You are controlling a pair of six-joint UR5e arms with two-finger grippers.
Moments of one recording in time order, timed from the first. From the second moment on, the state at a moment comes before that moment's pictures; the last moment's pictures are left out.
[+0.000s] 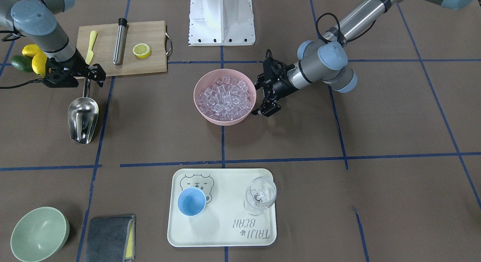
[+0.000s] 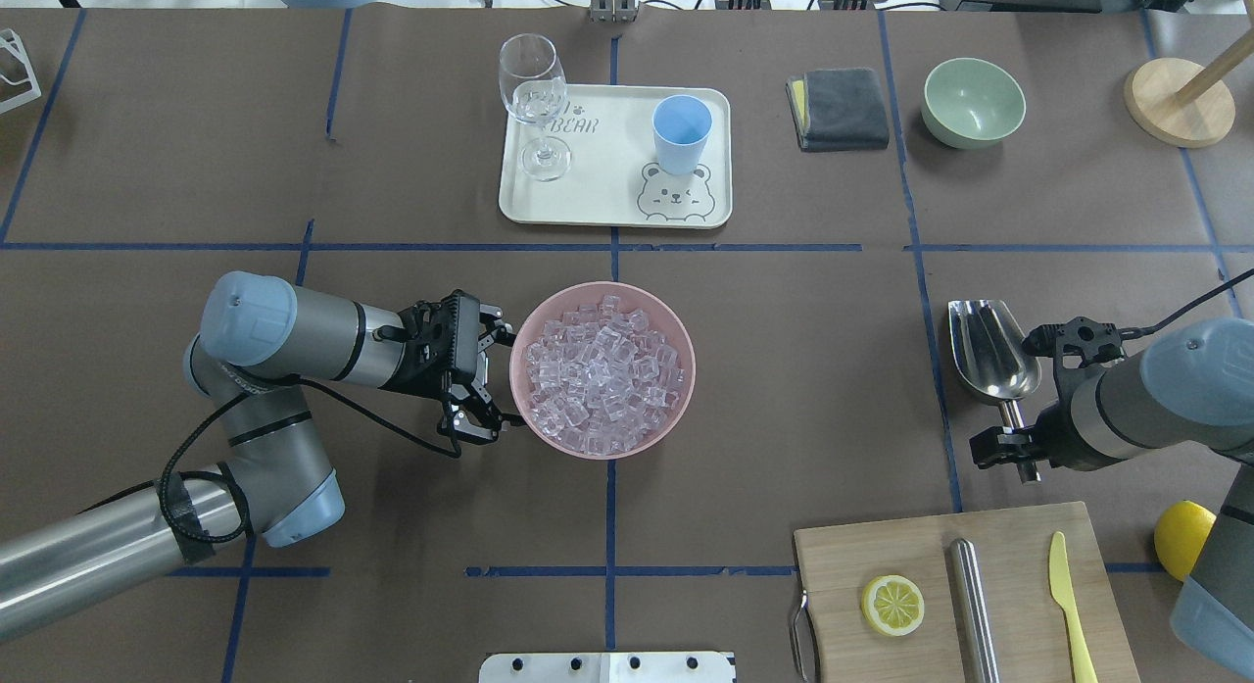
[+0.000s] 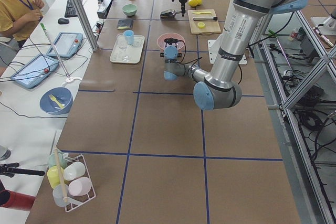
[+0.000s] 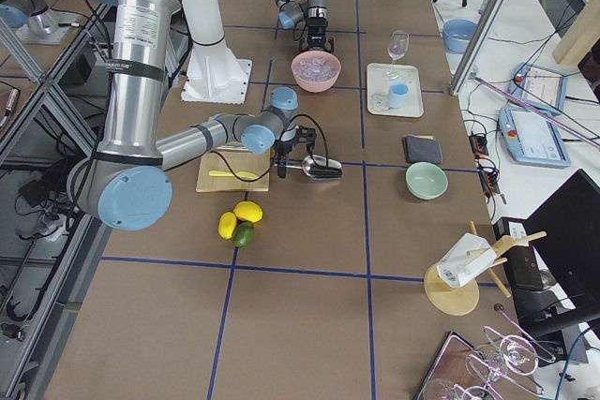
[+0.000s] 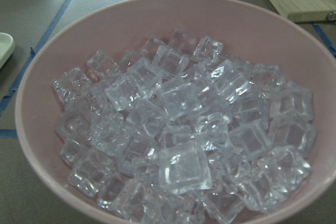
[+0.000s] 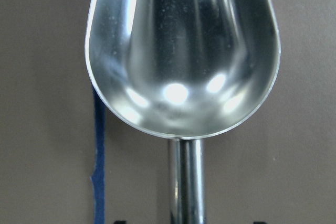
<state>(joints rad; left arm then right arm) -0.54 -2.05 -1.34 -2.87 -2.06 0.03 0.59 -1.73 1.96 -1.17 1.97 1.11</state>
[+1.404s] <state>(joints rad) -0.54 -2.05 -1.34 -2.87 -2.06 0.03 0.66 -1.73 2.09 -1.18 1.98 0.86</state>
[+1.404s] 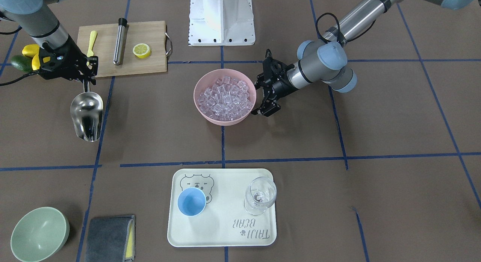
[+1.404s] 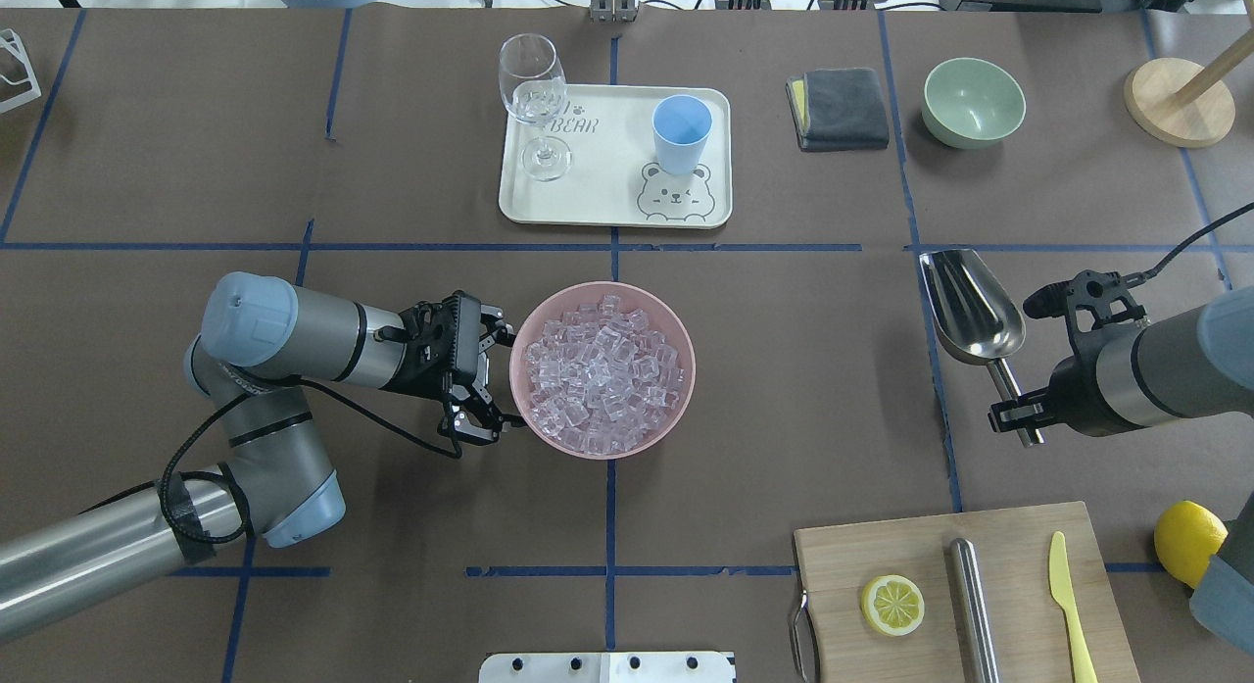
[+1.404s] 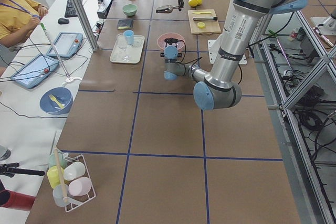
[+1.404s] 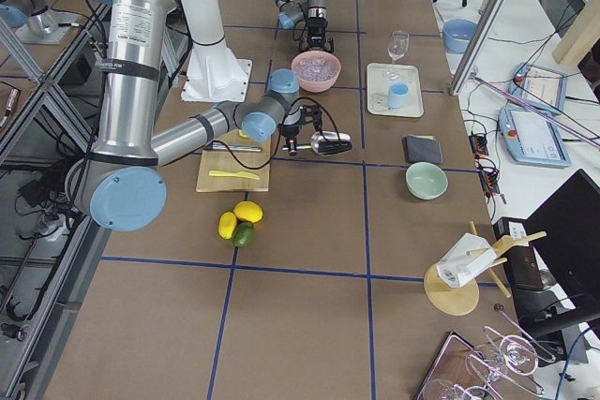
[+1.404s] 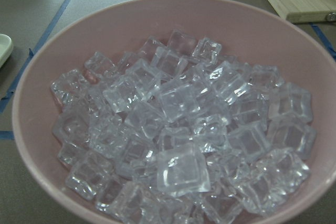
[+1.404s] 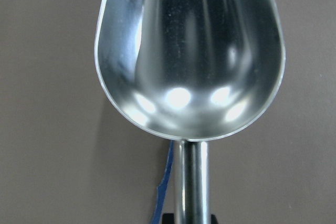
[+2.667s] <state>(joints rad) -0.53 -2.05 -1.34 -2.87 -2.06 0.02 0.64 -1.52 2.24 -1.54 1.94 0.26</state>
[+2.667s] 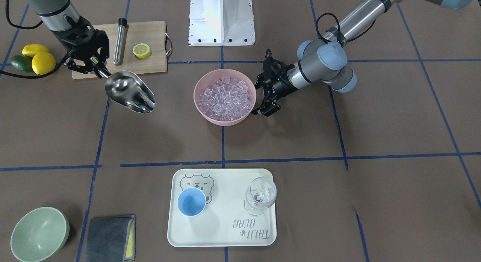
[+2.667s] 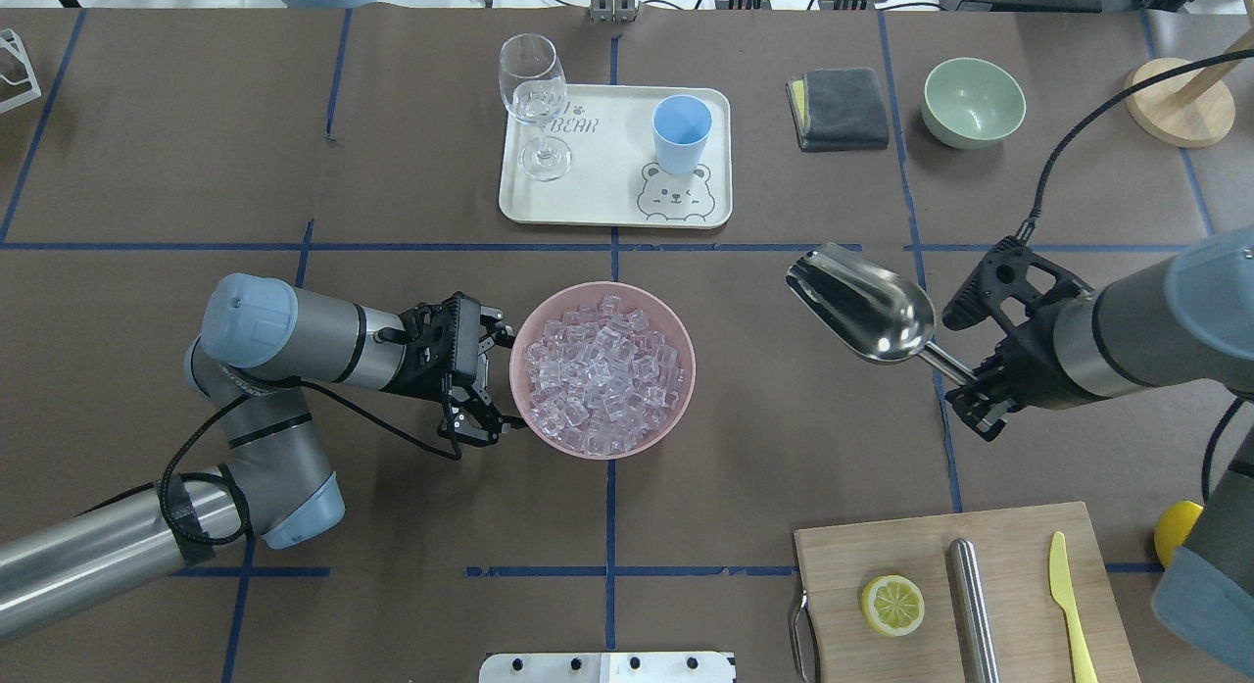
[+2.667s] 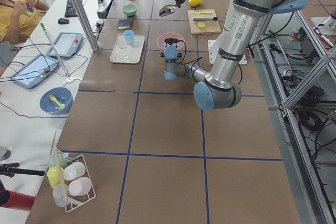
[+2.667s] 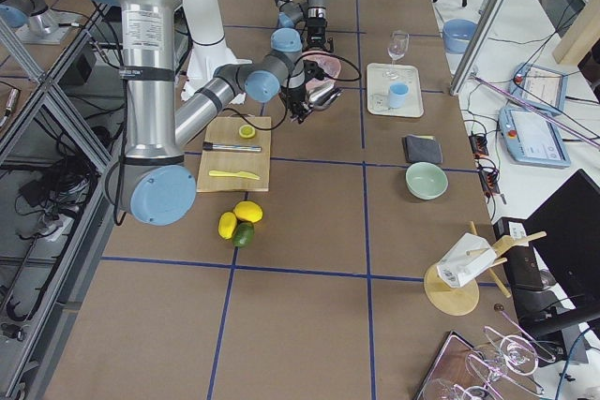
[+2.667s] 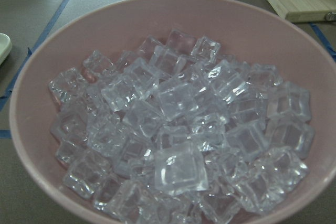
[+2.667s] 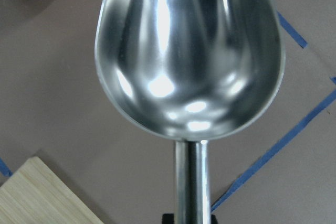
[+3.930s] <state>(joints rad) -0.54 -2.05 -1.34 -2.87 -2.06 0.02 0.44 -0.60 1.93 -2.76 1.78 0.14</state>
